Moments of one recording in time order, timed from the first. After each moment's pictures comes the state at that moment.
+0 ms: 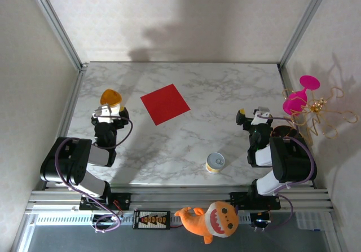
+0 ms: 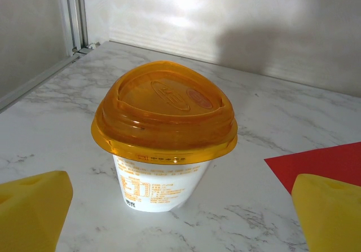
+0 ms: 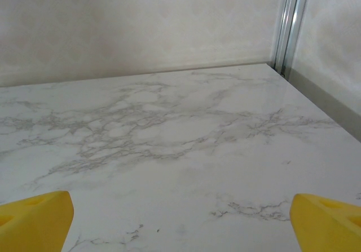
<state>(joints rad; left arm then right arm) -0.06 1.53 0.22 1.20 -0.23 -0.18 0.03 1.54 0.19 1.23 0.11 0.06</state>
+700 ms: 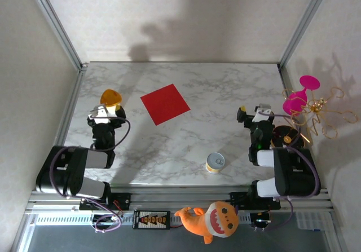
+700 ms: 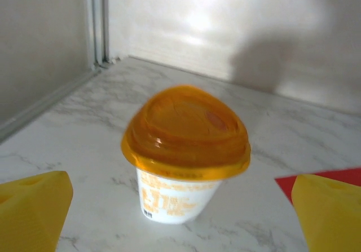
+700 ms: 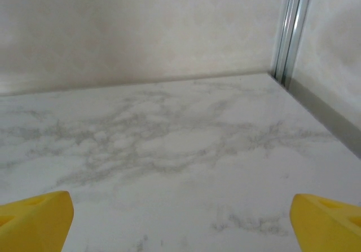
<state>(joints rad) -0.06 1.38 0.20 1.12 -0.32 -0.20 0.03 1.36 0.26 0.99 0.10 0.06</state>
